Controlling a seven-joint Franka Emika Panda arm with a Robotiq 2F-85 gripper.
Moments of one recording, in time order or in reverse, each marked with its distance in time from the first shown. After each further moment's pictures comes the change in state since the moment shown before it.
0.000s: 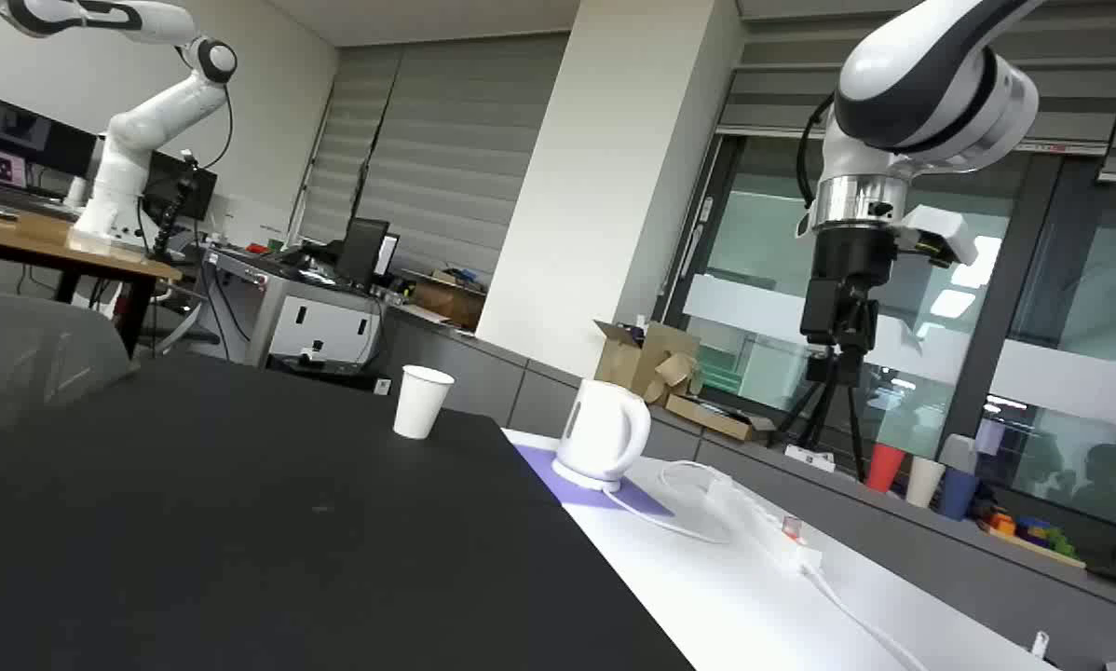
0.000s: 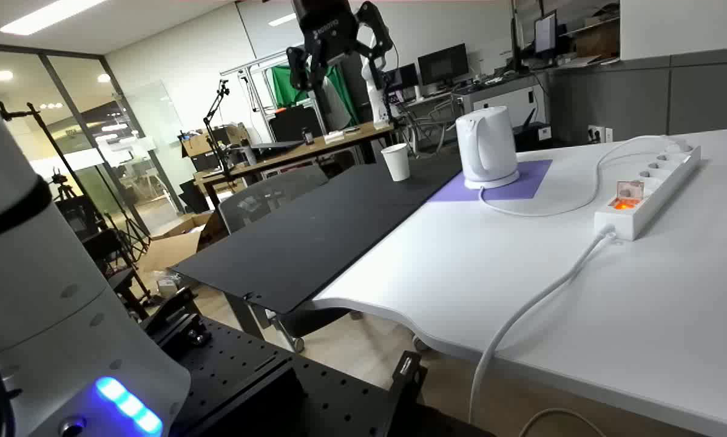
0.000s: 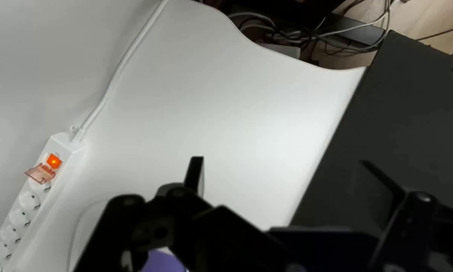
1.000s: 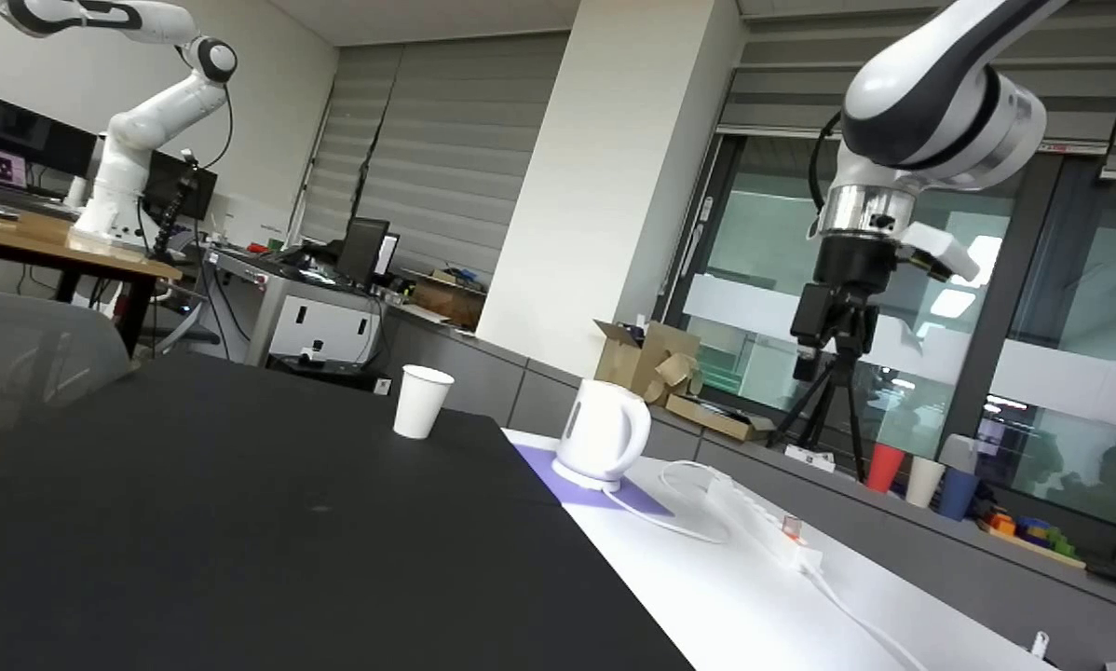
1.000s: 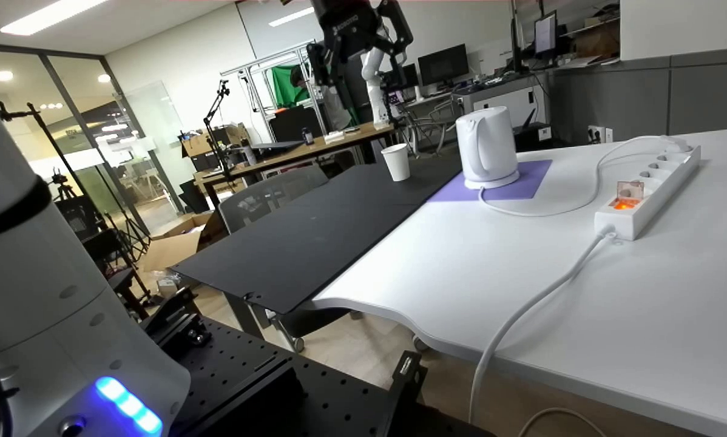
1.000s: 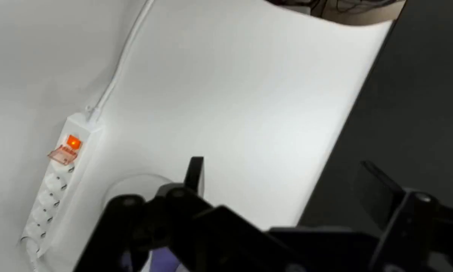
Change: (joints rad) arm -0.023 0.030 -0.043 0.001 0.031 0.144 0.000
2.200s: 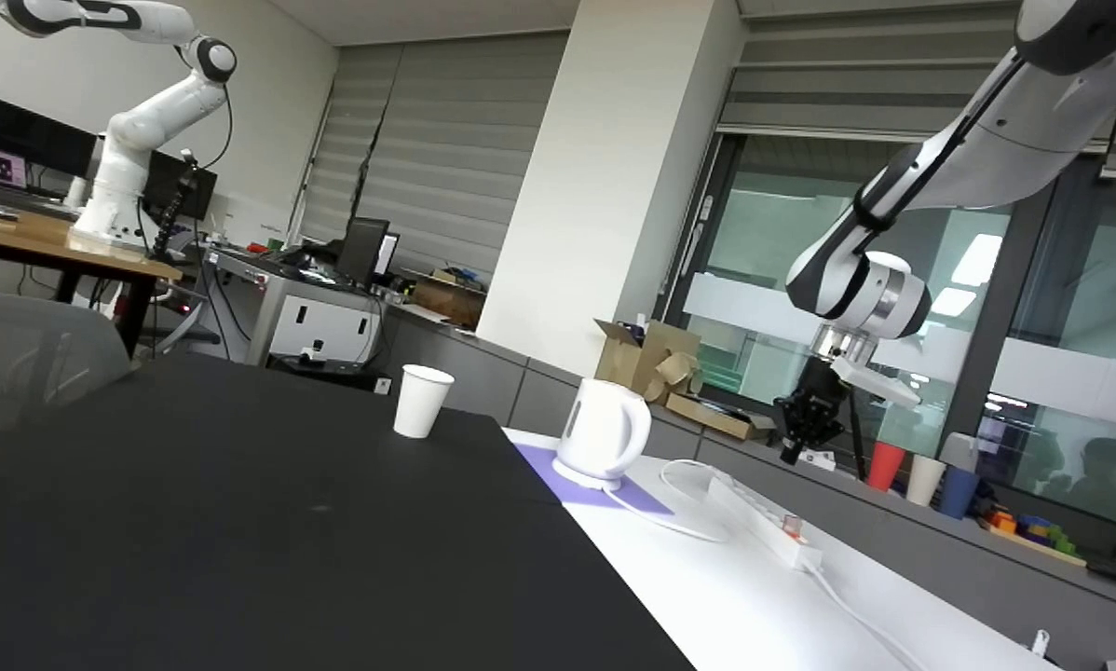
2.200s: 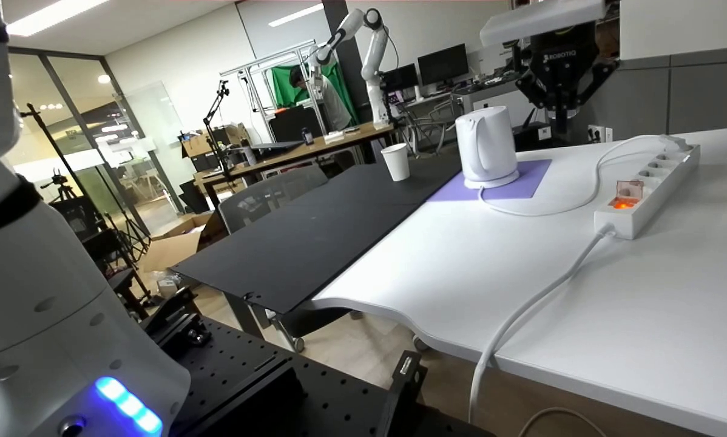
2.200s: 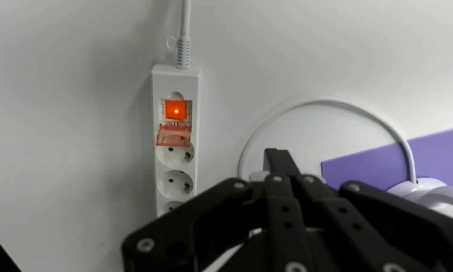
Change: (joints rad) arm -0.309 0.835 -0.008 0.749 0.458 0.082 -0.134
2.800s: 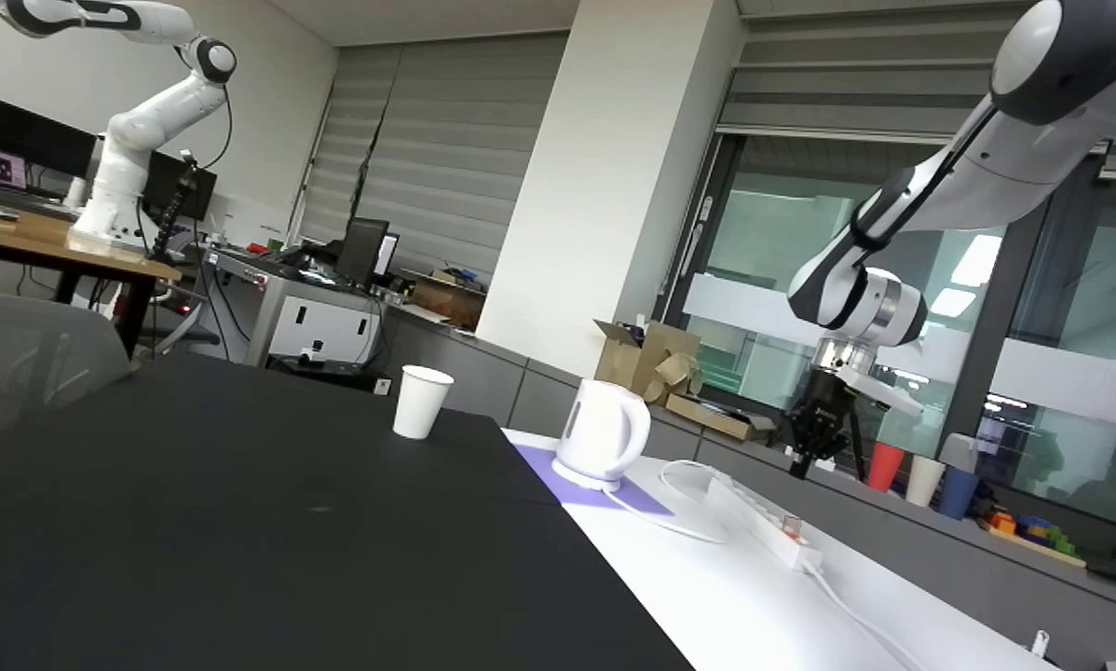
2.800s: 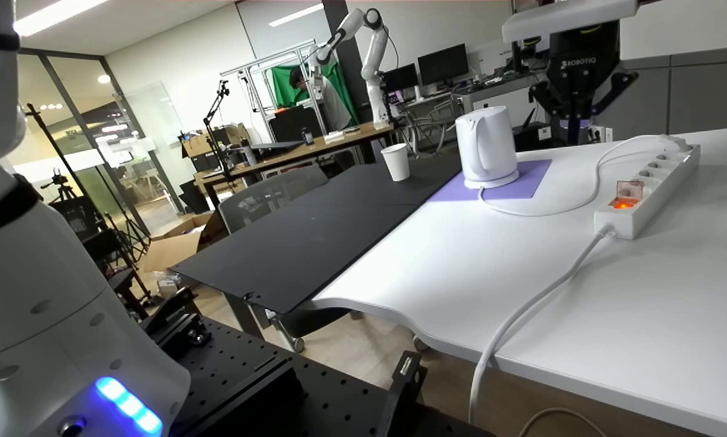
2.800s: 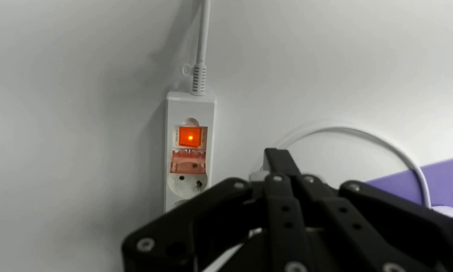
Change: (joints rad) arm -0.040 0.094 0.004 0.144 -0.038 -0.167 0.003
